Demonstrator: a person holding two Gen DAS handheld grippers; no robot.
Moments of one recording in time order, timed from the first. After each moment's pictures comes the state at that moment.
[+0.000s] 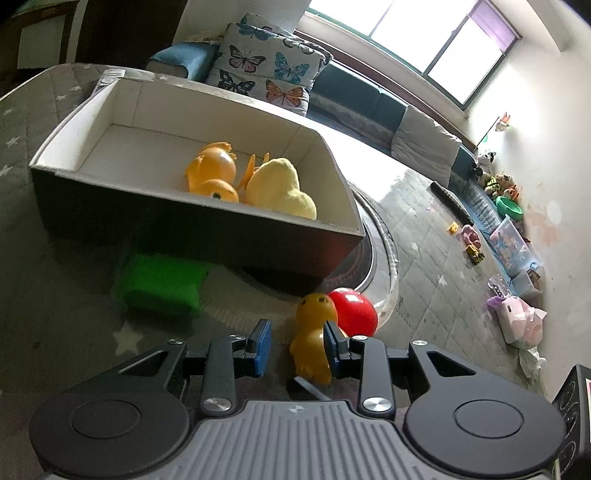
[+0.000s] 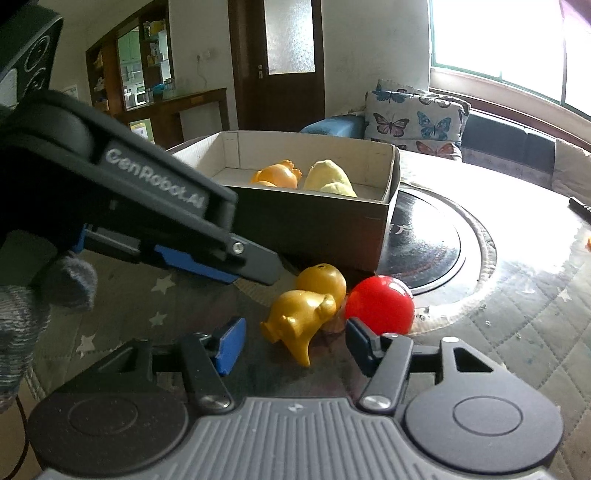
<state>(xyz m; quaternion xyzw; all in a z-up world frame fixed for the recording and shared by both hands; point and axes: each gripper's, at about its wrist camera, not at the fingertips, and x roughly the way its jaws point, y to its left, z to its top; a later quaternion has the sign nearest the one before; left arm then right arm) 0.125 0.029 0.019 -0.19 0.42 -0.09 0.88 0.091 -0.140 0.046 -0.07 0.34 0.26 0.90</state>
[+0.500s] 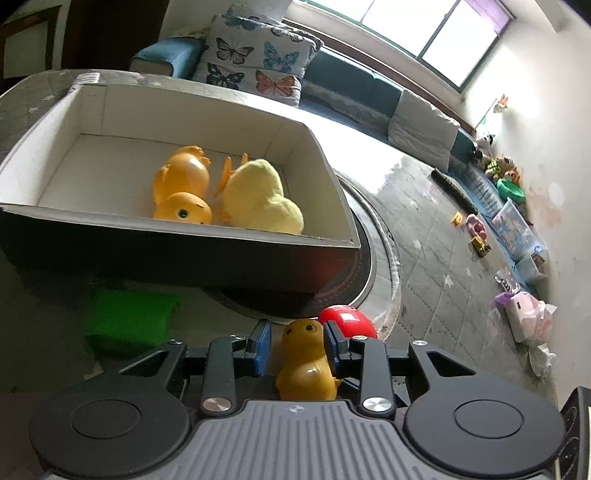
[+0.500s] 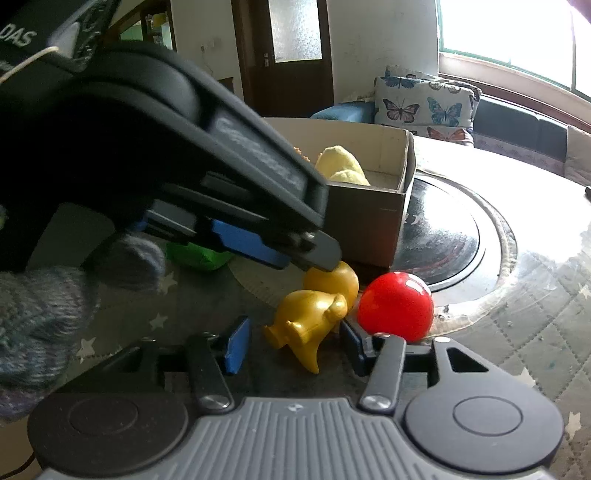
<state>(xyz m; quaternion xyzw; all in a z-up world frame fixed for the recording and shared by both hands) 0.161 0.009 0.012 -0.17 0.44 -0.10 0.88 0.105 -0.139 0.039 -0.06 0.36 0.28 0.89</state>
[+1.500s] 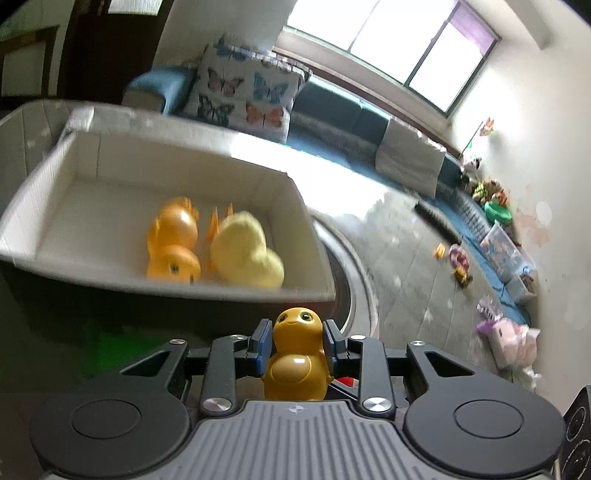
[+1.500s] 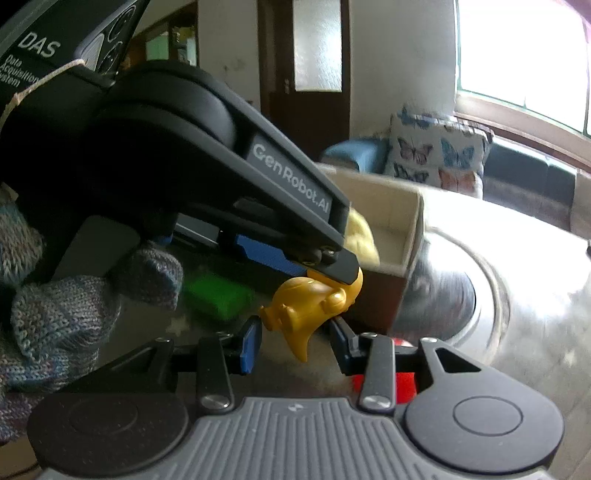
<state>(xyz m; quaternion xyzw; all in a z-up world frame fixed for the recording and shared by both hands) 0.161 0.016 0.053 -0.18 0.38 -0.11 0.90 0.108 -0.129 0.079 -0.09 0.30 0.30 0.90</state>
